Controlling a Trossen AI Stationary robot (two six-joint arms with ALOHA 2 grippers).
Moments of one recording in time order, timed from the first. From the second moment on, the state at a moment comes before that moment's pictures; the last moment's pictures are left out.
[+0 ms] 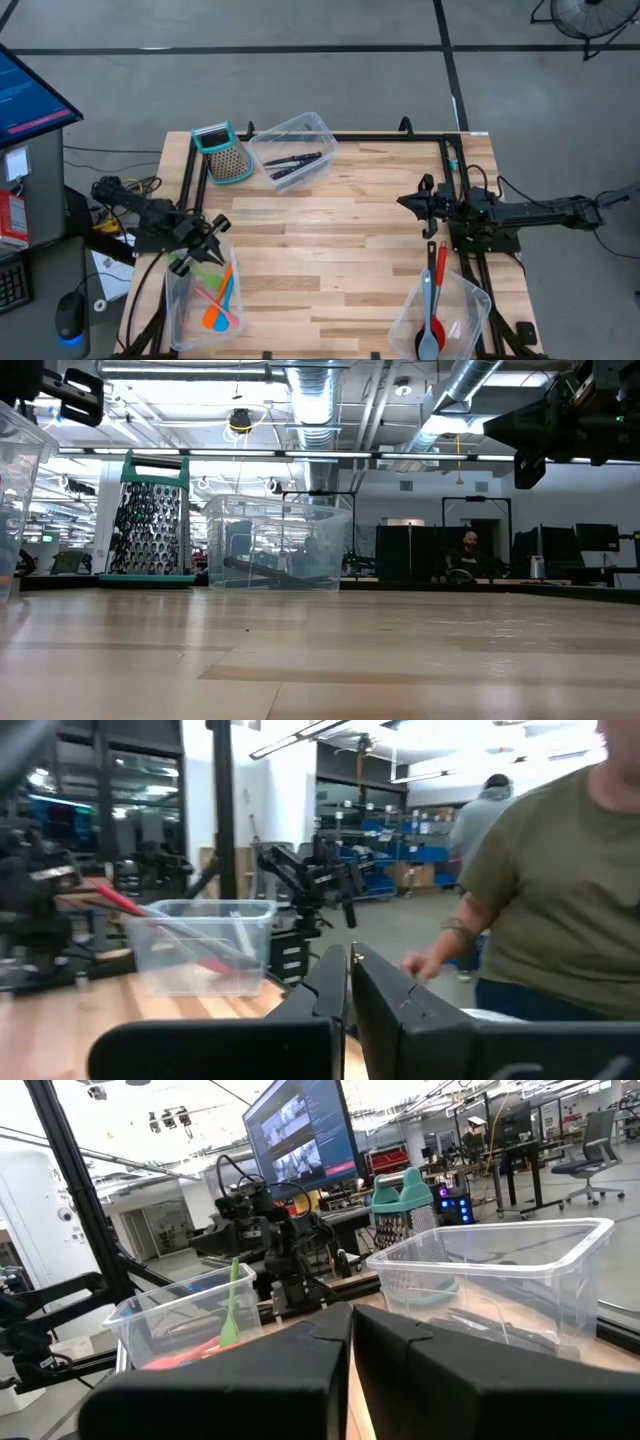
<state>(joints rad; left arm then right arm) -0.45 0.00 0.01 0.19 0.18 -0.05 -0.02 0.34 0.01 0.47 0.14 0.24</state>
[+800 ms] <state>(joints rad) -0.05 0.00 0.01 0.10 0.11 -0.06 -0.02 0.34 0.01 0.47 0.14 0.24</state>
